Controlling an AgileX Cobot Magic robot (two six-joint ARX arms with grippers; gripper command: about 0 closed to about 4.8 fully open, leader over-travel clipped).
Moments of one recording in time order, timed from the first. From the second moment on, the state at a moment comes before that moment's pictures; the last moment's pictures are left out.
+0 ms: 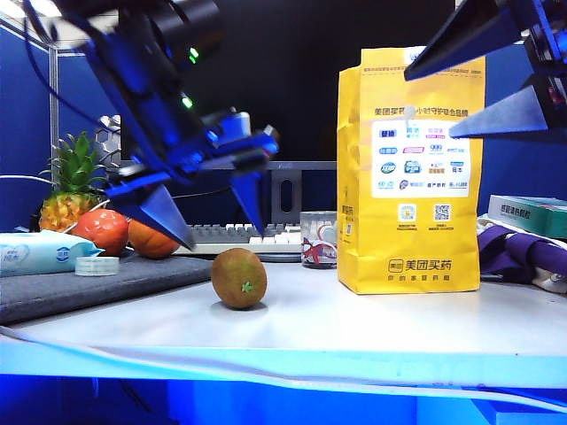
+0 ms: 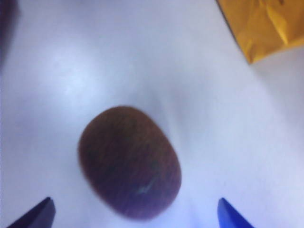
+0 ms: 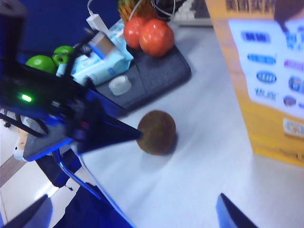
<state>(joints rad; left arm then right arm) -0.61 1.69 1.14 -0.37 0.01 -0.32 0.21 0.94 0.52 0.09 -0.65 0.23</state>
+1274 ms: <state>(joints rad) -0.64 1.75 1.49 -0.64 -0.04 0.08 0.21 0.94 0.52 0.15 -0.68 0.20</state>
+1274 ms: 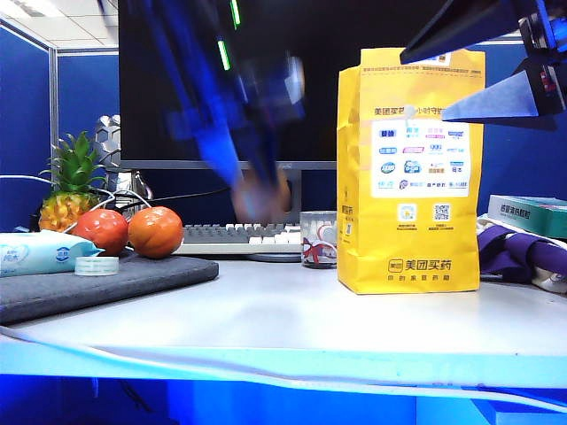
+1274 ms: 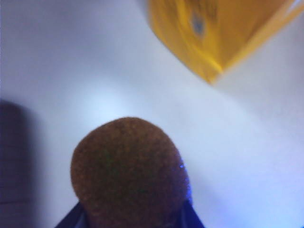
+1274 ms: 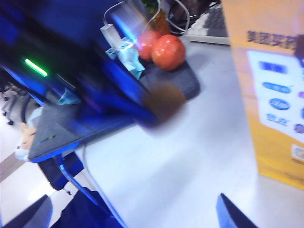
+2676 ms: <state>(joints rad) -0.65 1.93 1.78 0.14 0.49 0.14 0.21 0.46 0.53 0.10 -0.45 0.03</state>
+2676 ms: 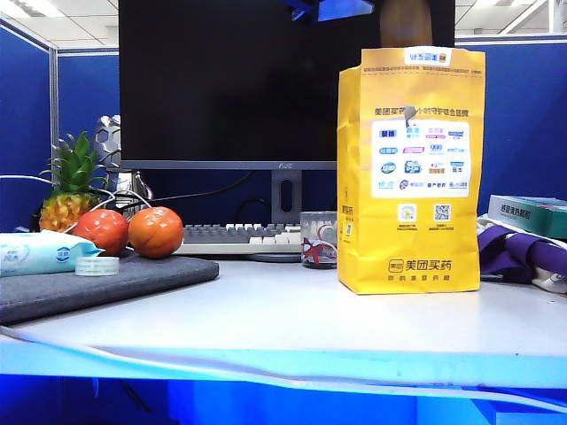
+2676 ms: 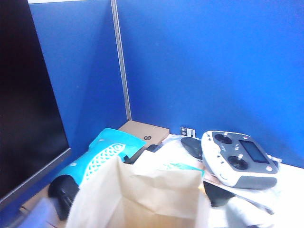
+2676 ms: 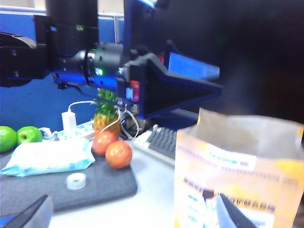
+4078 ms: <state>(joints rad) -0.50 0.32 0.51 -0.32 -0.20 0.16 0.21 0.31 0.33 0.01 -0.24 -0.02</state>
